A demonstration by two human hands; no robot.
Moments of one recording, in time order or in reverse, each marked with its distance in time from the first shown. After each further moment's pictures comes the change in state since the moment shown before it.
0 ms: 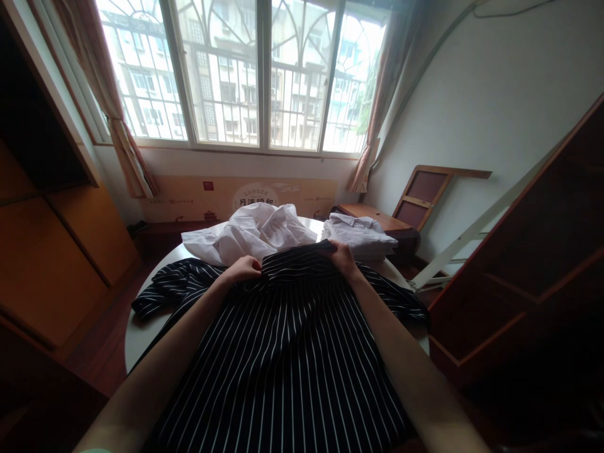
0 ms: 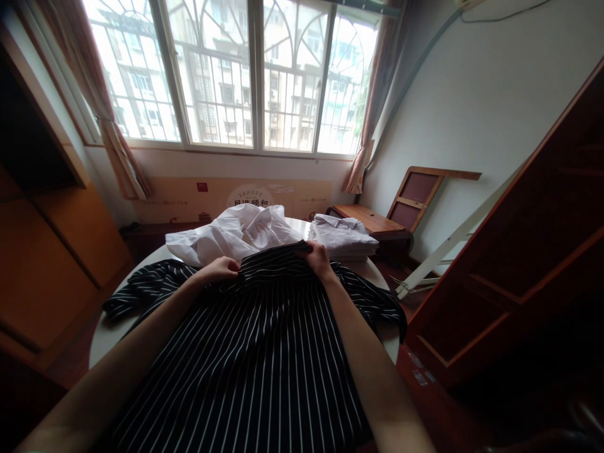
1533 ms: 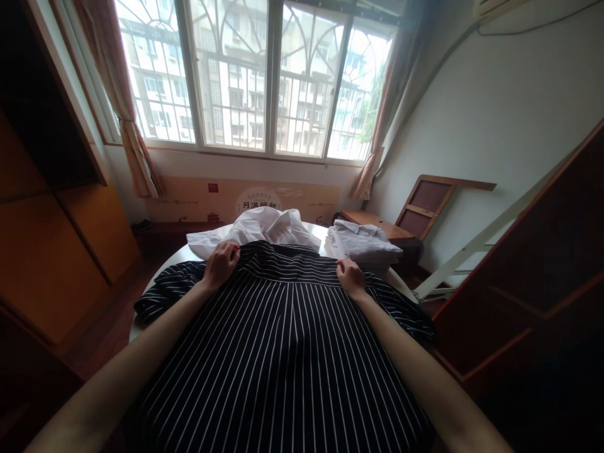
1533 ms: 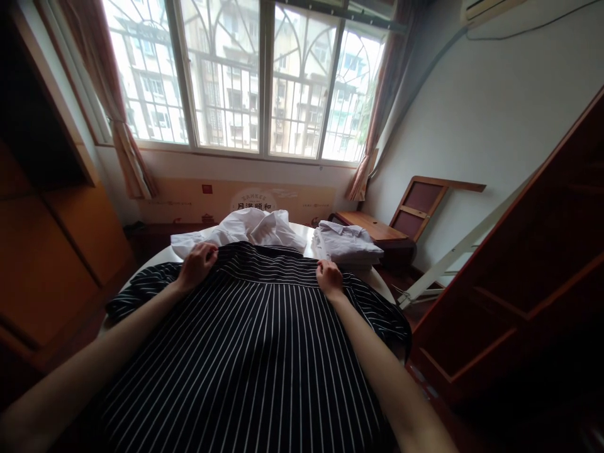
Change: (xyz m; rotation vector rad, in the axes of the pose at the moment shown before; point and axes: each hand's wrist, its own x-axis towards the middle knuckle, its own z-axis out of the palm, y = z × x) left_hand -0.017 -0.044 -0.035 0.377 0.714 0.223; right_hand -0.024 0.049 0.000 -0.652 0.094 0.002
